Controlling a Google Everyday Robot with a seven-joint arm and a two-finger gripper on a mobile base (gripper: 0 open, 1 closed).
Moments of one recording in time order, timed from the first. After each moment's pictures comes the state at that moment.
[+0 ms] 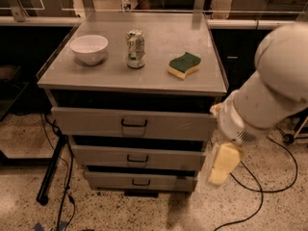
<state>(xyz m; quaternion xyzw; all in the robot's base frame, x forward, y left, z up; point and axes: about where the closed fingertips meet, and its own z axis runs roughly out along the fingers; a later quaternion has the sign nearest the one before) 0.415 -0.141 0.830 -0.62 0.77 0.04 0.15</state>
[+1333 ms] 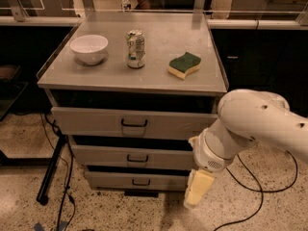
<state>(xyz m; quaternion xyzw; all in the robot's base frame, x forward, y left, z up) 0.417 -0.106 0.702 -0.63 0.76 0.11 0.13</state>
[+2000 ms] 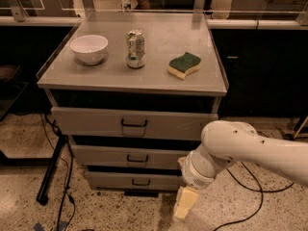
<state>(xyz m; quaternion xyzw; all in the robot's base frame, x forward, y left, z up) 0.412 -0.081 0.600 -0.62 0.76 0.16 0.11</state>
